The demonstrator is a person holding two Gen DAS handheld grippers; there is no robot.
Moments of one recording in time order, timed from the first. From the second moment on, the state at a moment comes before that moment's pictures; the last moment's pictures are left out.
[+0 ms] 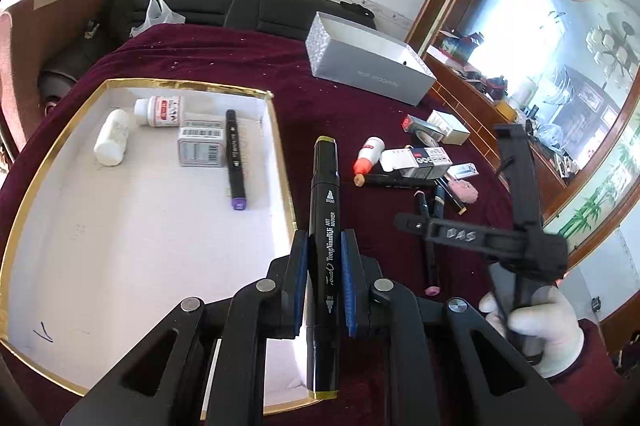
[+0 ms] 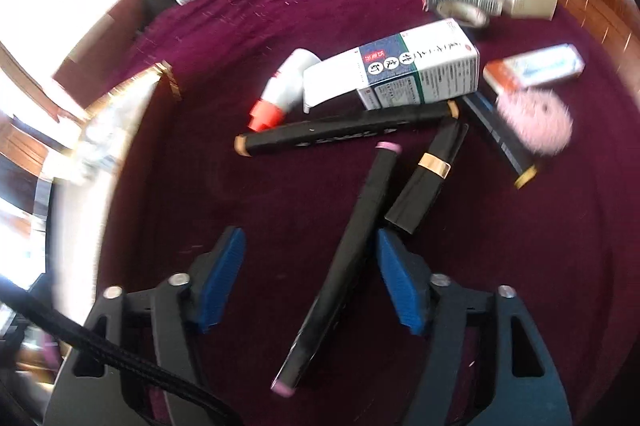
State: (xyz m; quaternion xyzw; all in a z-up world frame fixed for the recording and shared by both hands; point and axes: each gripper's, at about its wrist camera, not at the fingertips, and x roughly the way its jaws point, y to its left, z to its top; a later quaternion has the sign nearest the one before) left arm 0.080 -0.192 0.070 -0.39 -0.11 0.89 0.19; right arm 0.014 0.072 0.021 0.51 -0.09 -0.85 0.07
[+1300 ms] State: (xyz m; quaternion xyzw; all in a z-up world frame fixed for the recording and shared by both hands) left arm -0.003 -0.330 0.057 -0.45 -0.09 0.89 0.03; right arm -0.039 -0.117 0.056 0.52 -0.16 -0.79 0.30
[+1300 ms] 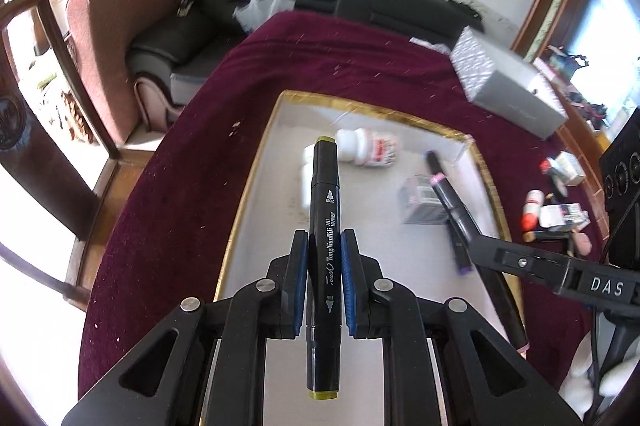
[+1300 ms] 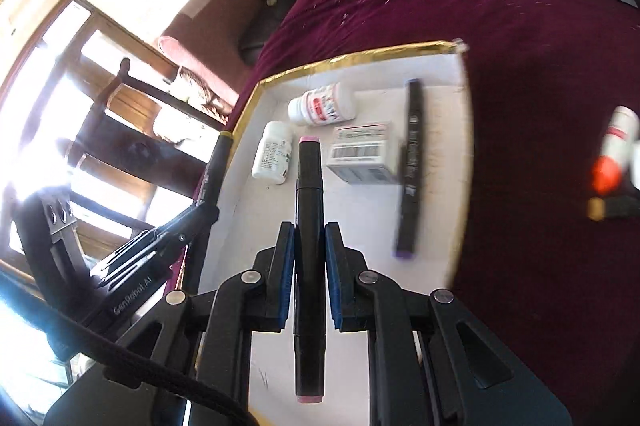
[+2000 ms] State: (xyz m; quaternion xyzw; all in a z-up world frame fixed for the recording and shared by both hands) left arm -0.044 -0.354 0.025 -0.49 -0.14 0.86 0.02; right arm -0.094 -0.176 0.022 0.55 -0.11 -0.78 0.26
